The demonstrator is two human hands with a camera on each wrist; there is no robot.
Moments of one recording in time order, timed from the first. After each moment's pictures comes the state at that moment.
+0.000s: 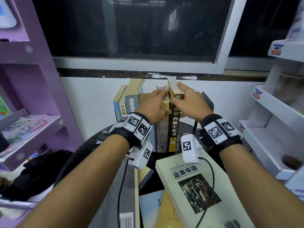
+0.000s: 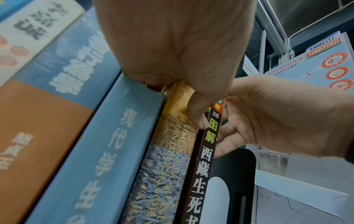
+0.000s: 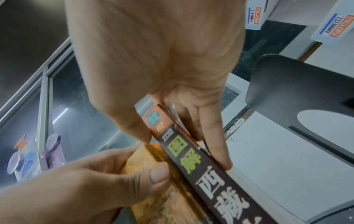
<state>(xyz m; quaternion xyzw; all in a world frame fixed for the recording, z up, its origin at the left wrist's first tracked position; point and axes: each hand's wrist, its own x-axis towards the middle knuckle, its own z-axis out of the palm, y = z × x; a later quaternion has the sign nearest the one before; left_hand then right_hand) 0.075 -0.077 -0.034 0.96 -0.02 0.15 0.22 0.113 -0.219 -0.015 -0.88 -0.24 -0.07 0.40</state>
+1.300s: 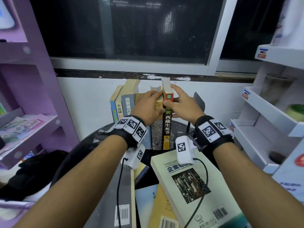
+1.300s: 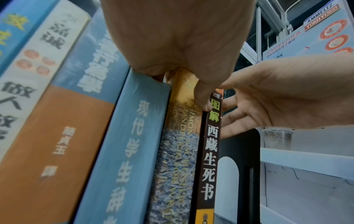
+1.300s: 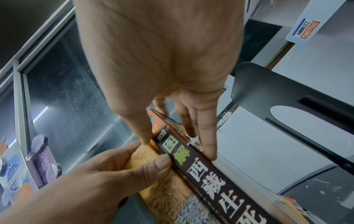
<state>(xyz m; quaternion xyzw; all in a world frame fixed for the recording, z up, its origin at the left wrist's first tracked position) 0.070 -0.077 -0.046 0.95 -0.01 0.23 0.22 0.109 -0.224 -0.027 -0.86 -0.25 -0.02 0.44</state>
